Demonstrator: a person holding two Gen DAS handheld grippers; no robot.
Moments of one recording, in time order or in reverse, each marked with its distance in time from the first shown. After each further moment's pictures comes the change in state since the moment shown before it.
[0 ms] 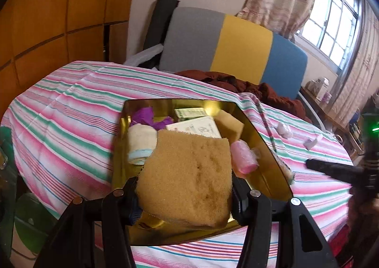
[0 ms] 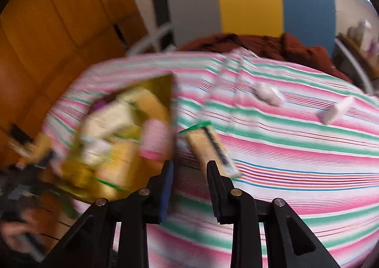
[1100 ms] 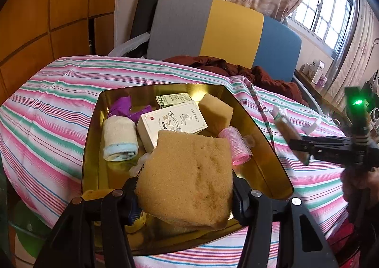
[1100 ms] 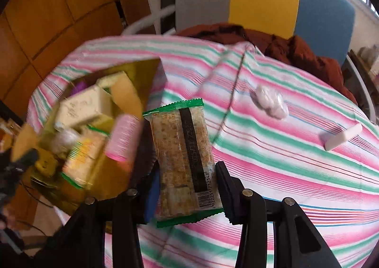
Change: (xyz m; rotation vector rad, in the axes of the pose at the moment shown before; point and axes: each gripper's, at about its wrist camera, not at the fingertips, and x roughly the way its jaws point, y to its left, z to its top) left arm 0.035 -0.021 0.001 0.052 0.083 -0.018; right arm 0.019 0.003 0.036 -0.127 0.009 0.014
